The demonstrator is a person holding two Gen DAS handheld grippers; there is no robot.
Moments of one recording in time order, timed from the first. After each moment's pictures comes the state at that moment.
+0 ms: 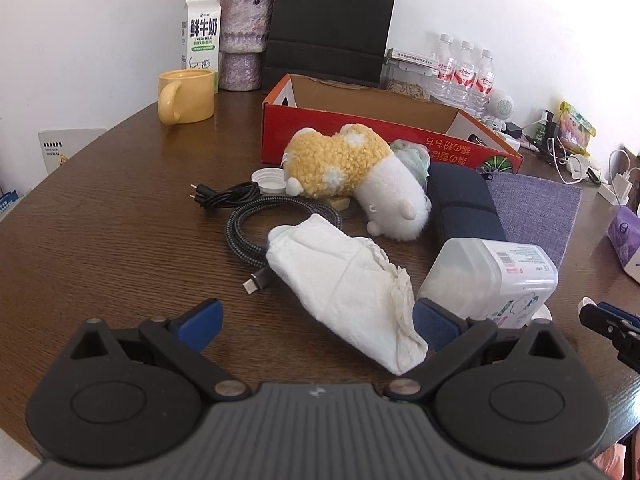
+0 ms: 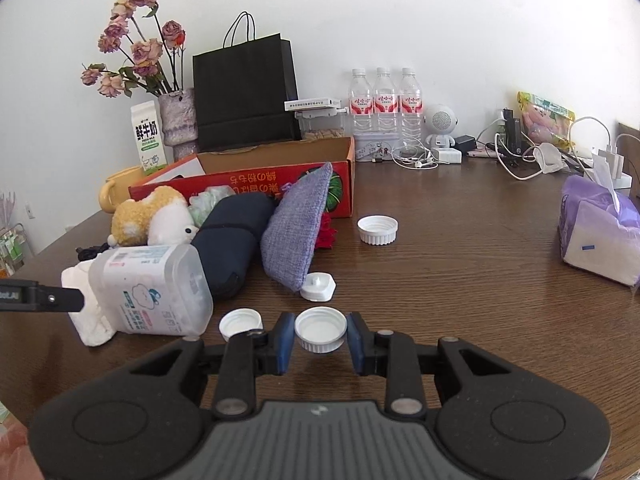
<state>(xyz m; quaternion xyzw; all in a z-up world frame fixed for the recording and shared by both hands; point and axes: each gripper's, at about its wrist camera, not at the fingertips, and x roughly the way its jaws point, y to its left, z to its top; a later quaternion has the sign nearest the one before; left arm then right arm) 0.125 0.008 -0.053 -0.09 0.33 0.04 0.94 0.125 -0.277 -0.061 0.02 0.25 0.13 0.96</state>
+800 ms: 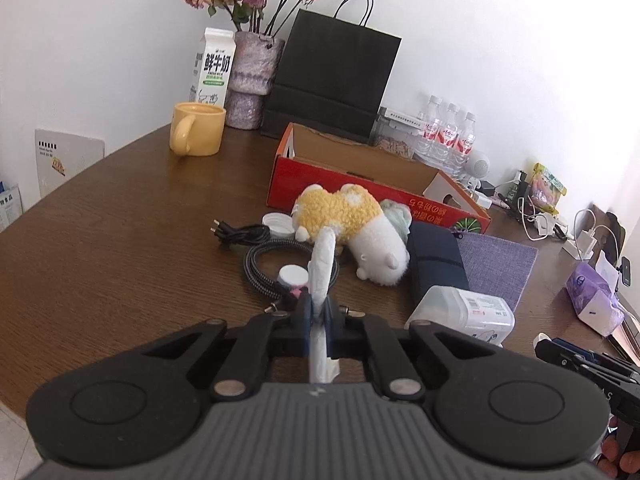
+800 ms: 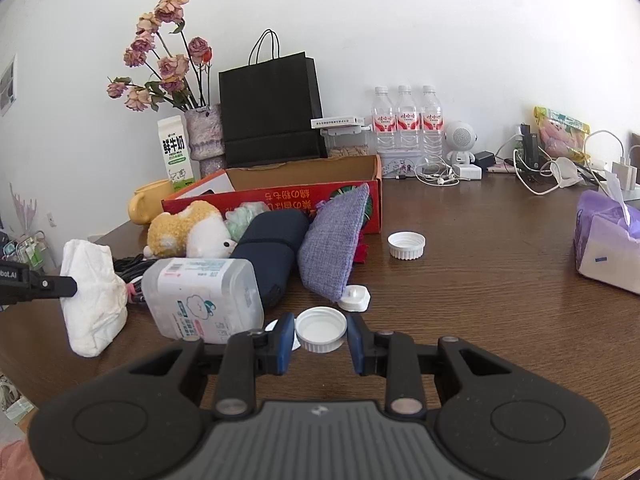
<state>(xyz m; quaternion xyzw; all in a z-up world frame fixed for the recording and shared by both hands) 0.077 0.037 -0.020 -0.13 0.26 0.01 0.96 0.103 -0.268 -0.047 0.03 0.22 0.16 0.96</state>
